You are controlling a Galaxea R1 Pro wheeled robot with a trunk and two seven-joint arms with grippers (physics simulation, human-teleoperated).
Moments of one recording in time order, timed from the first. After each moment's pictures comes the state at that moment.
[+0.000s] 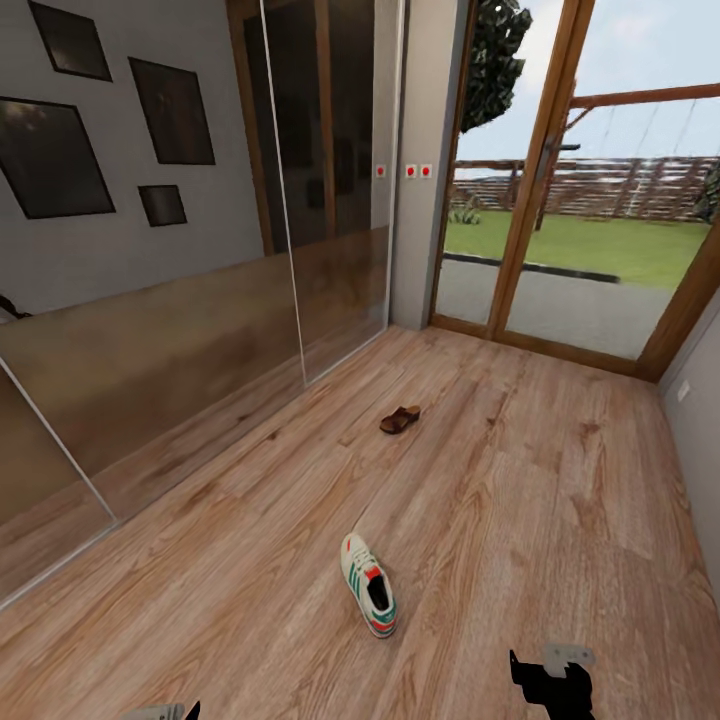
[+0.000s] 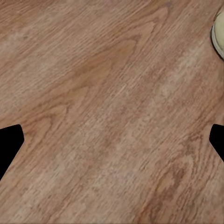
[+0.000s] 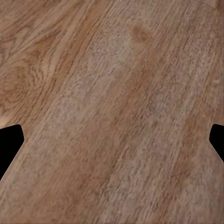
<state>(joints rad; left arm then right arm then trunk) -0.18 0.17 0.13 -0.38 0.17 -0.43 -0.29 -0.49 -0.12 -0.18 -0.03 0.16 -0.43 -0.10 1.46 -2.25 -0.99</state>
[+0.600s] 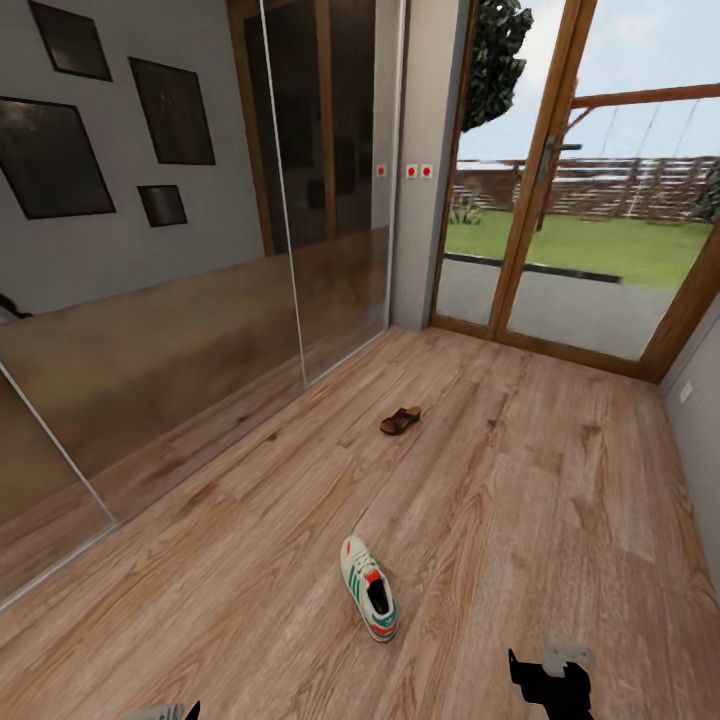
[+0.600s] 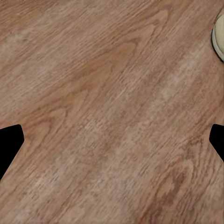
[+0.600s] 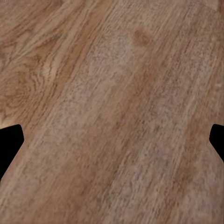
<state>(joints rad) -0.18 0.17 0.13 -0.38 0.17 -0.43 -0.29 -0.49 -0.11 -0.18 -0.03 0.15 -0.43 -0.10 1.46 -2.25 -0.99</state>
